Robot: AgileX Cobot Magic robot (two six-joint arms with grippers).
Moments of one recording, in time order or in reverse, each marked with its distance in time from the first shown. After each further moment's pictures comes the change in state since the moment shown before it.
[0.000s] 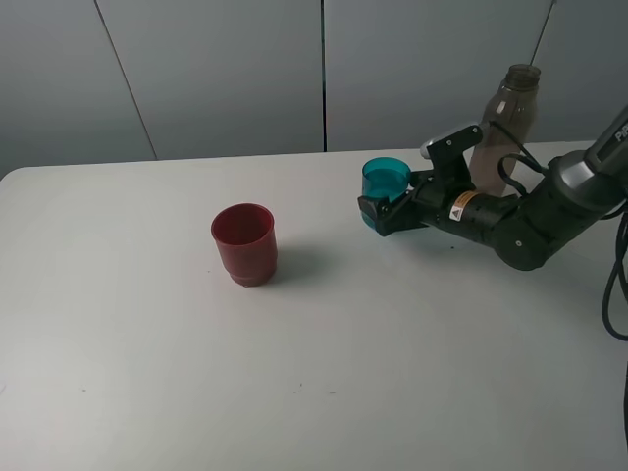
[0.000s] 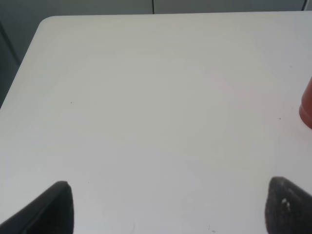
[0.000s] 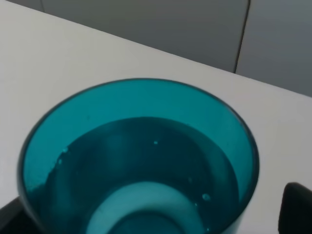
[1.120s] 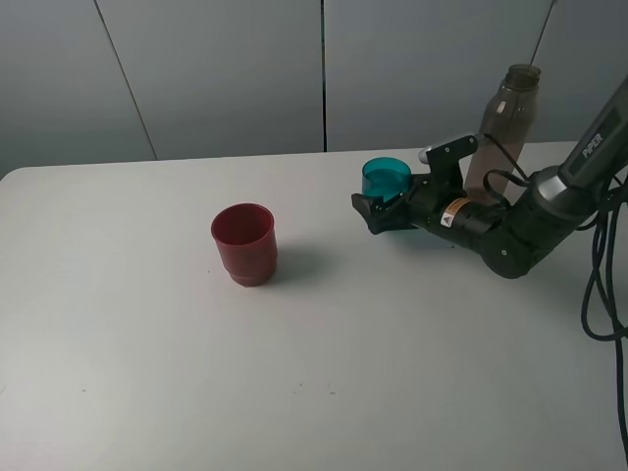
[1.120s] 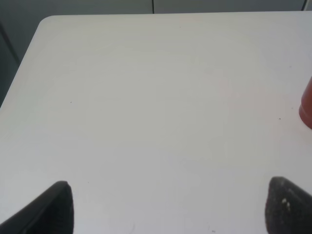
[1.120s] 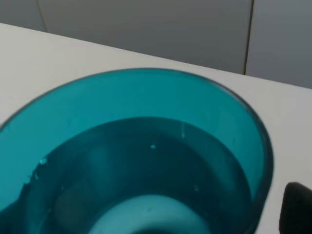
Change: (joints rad) left arm 0.000 0.000 0.000 0.000 0.000 -0.002; right arm 0.000 0.099 -0.054 -0.001 -0.117 0.061
